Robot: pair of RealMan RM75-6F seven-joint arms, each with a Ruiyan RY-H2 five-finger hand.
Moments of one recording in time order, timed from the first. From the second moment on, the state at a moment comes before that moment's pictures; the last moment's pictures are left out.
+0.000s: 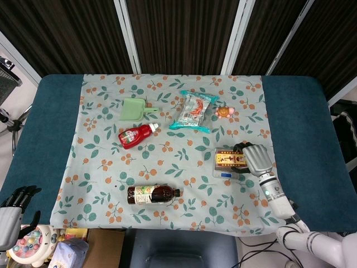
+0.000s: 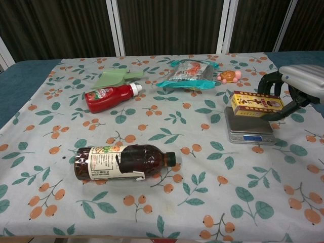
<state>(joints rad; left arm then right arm) 0.01 -1.09 0.04 -1.69 1.61 1.56 0.09 0.55 -1.59 0.13 -1.13 -1.36 1.12 -0.07</state>
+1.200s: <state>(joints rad) 0.02 -1.09 0.04 -1.69 1.61 1.58 0.09 0.50 -1.48 0.12 -1.34 -1.29 1.09 -0.23</state>
